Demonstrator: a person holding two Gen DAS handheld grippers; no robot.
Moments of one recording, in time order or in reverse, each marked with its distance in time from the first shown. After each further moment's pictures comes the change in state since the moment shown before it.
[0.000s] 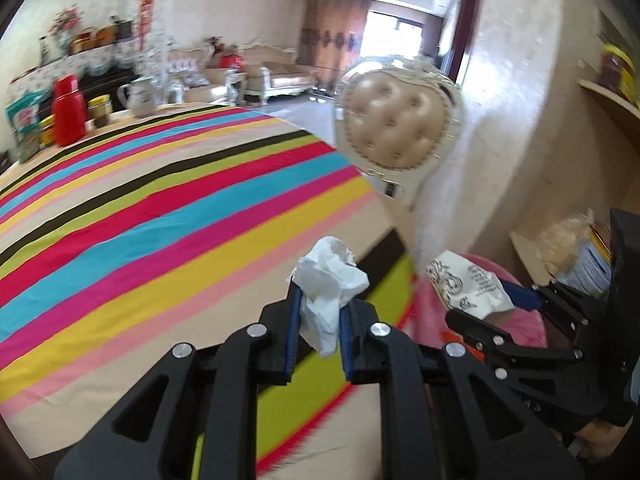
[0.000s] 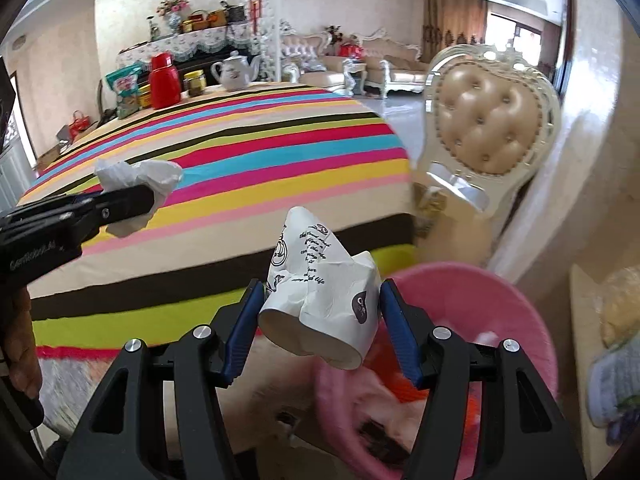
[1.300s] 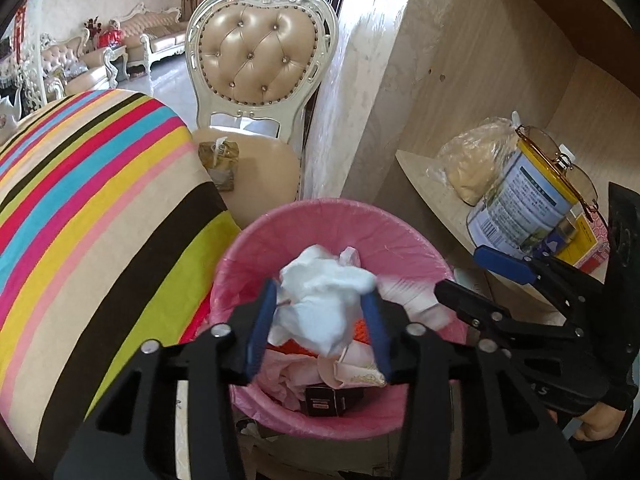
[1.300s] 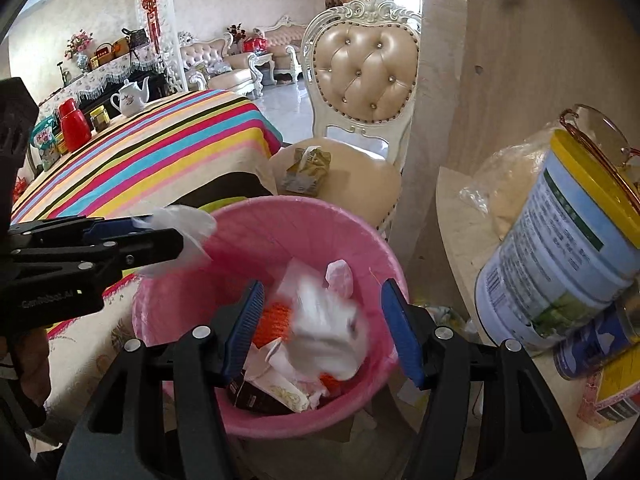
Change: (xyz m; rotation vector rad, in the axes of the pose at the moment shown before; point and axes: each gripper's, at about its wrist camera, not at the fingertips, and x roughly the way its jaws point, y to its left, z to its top) left arm 0.100 -0.161 -0.003 0.227 0.239 -0.300; right arm -0.037 -0.143 -0.063 0.254 0.049 -0.179
